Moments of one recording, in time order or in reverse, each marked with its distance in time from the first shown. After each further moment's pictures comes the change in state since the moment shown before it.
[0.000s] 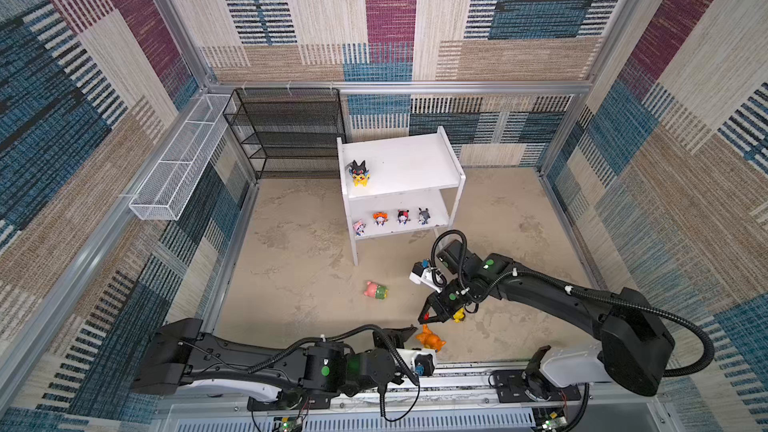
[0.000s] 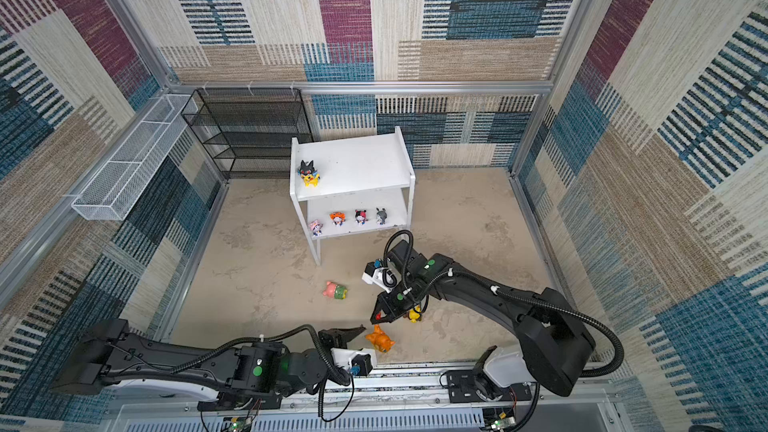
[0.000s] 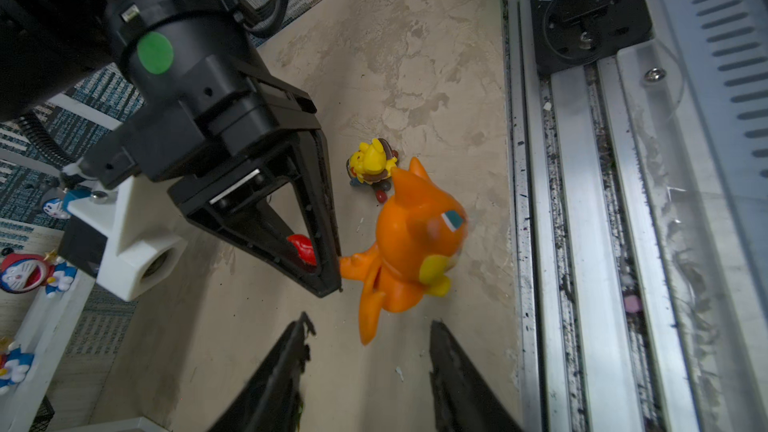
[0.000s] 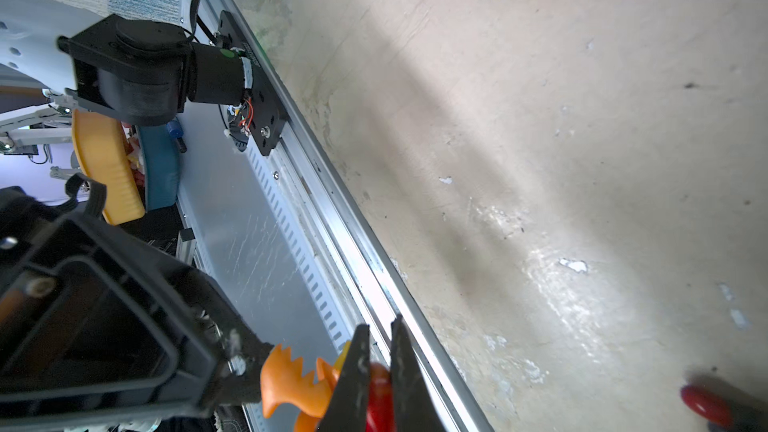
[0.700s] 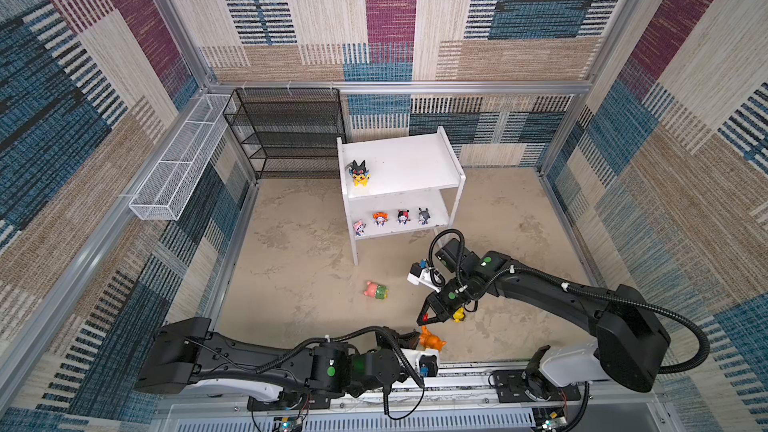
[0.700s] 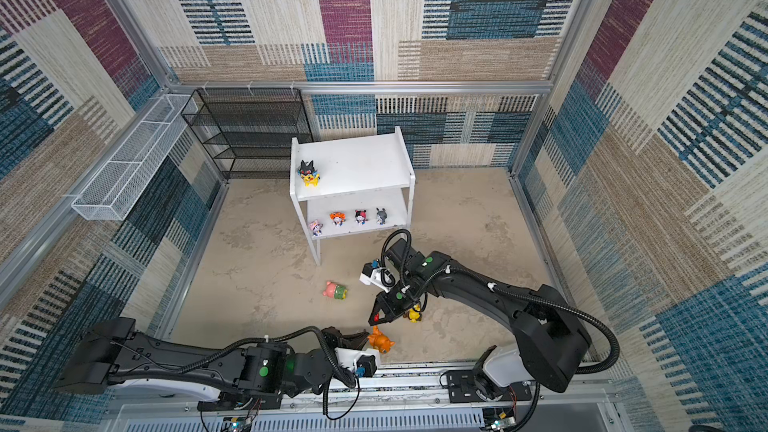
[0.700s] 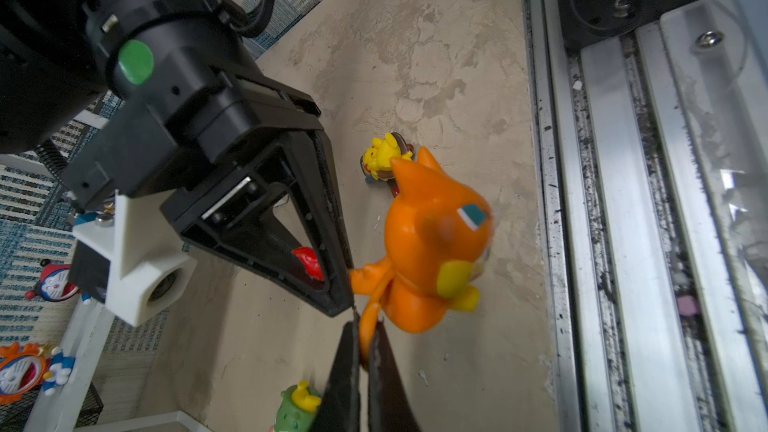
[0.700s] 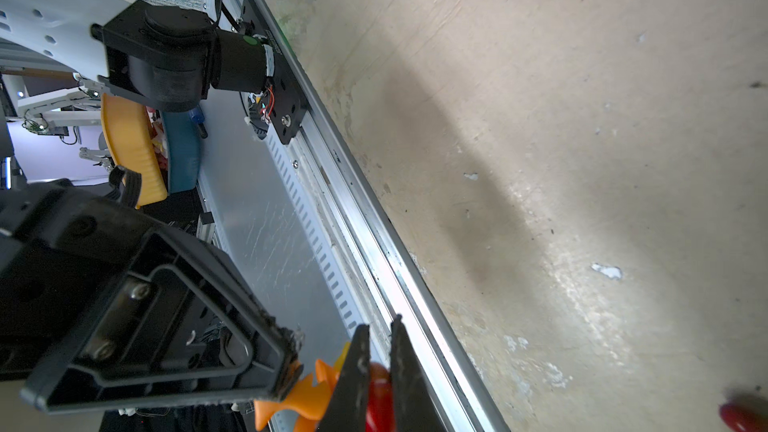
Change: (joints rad) left arm 0.002 0.044 0.000 0.047 -0.051 0.058; right arm 0.000 0.024 0.019 -0.024 -0.053 -0.026
